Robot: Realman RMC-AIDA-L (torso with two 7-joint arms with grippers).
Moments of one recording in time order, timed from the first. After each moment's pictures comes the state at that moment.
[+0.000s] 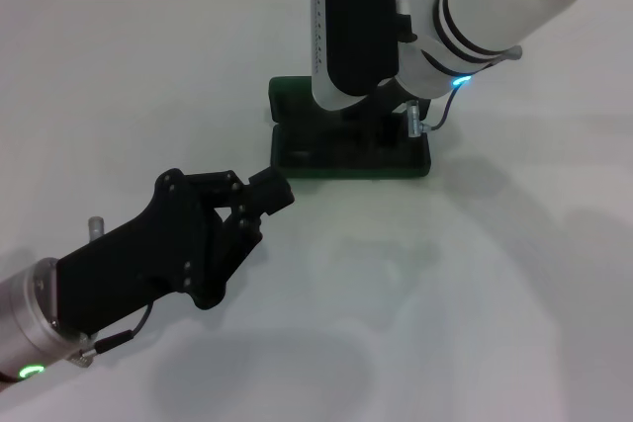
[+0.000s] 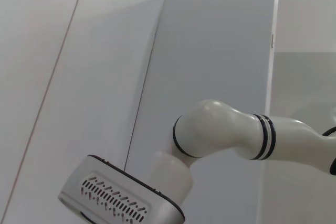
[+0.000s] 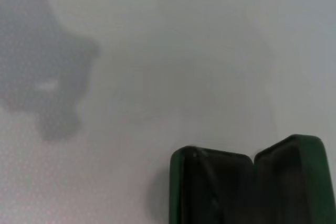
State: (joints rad) left arm -0.29 -2.09 1.06 0.23 1.25 1.95 -0.81; right arm 1.20 2.03 -2.00 -0.73 -2.20 -0.90 2.12
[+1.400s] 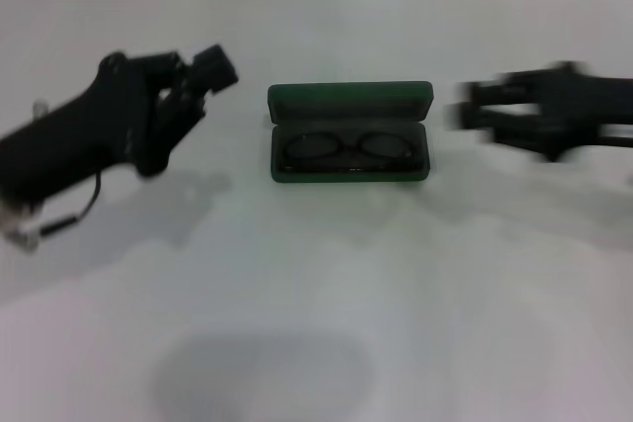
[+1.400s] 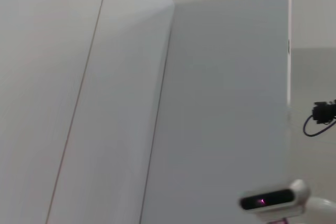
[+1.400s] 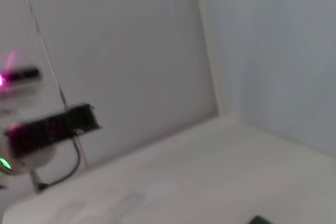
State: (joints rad) left arm -0.41 -1.98 0.97 0.32 1.23 1.90 -1.00; right arm 0.36 2.02 -1.24 -1.18 -1.61 -1.40 1.81
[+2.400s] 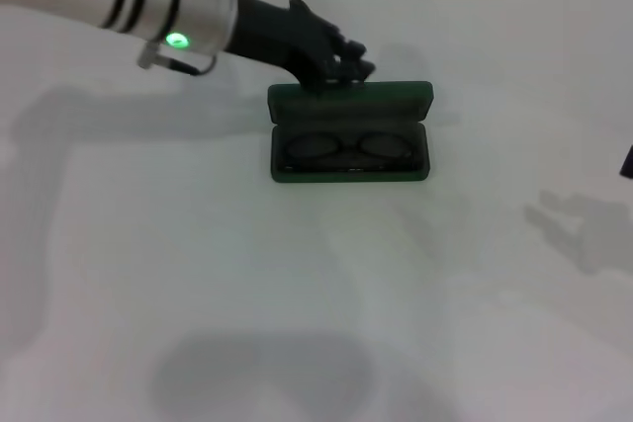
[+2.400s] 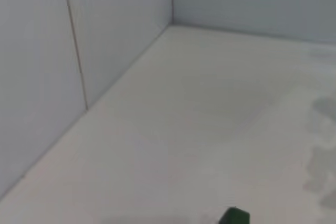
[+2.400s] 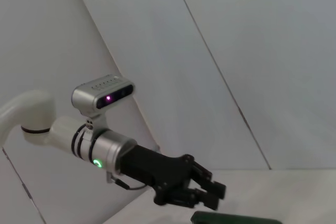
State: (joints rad) left arm -0.91 -2.01 0.99 0.56 2.08 1.23 -1.55; right arm 0.30 2.00 -0.68 -0.71 -1.69 -1.74 1.52
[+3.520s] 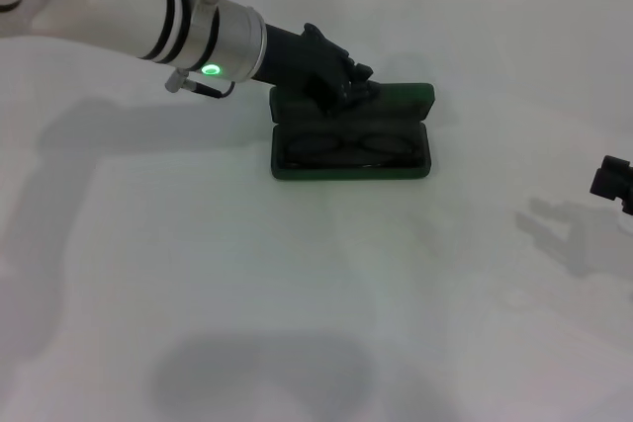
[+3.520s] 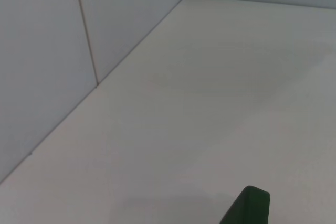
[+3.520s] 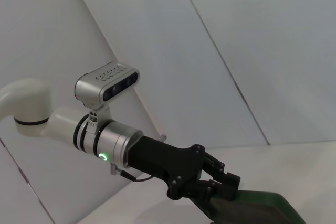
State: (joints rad) left arm -0.92 -2.06 1.03 0.49 2.12 1.07 -1.54; right arm 0.34 2.00 -0.69 -0.62 -1.75 -1.69 1.48
